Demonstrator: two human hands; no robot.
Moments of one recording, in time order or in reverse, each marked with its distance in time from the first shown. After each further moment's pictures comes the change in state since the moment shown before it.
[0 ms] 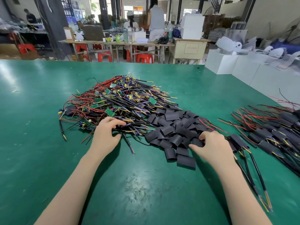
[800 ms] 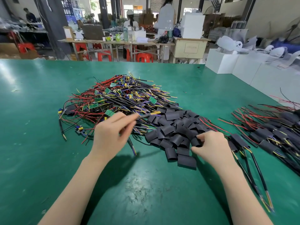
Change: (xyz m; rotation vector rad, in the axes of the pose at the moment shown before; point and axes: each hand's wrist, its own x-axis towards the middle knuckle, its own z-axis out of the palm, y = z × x) left_hand -0.012 0.038 -0.012 0.016 0.291 0.510; right_hand -0.001 -0.004 -0.003 0.008 -0.004 -0.112
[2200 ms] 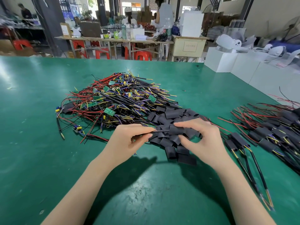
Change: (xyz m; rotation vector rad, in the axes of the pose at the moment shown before) left_hand -0.001 0.023 0.013 -0.403 -0.268 -0.060; right_hand -0.010 -0.027 -0.016 0.580 0.237 -0.511
